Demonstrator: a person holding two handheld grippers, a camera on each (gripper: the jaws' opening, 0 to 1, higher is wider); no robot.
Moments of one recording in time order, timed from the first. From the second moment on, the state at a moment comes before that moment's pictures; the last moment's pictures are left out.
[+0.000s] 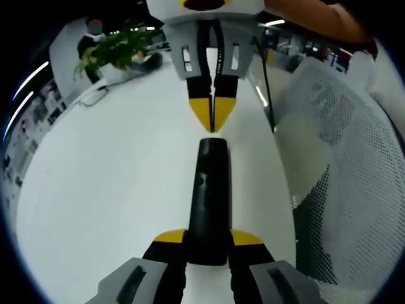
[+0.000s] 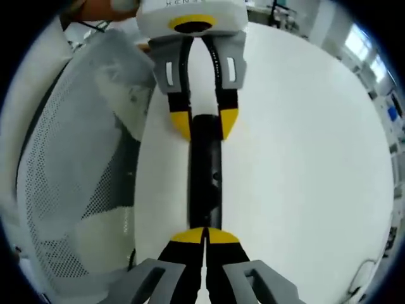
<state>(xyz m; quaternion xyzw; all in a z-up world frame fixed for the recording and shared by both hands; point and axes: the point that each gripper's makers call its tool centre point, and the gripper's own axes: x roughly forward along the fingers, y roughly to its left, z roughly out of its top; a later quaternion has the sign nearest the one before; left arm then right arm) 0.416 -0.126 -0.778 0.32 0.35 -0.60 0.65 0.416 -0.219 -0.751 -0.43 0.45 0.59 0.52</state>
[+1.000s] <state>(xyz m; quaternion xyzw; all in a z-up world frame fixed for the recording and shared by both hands) 0.418 -0.126 -0.778 0.32 0.35 -0.60 0.65 0.413 -0.212 -0.761 -0.44 0.45 0.59 0.49</state>
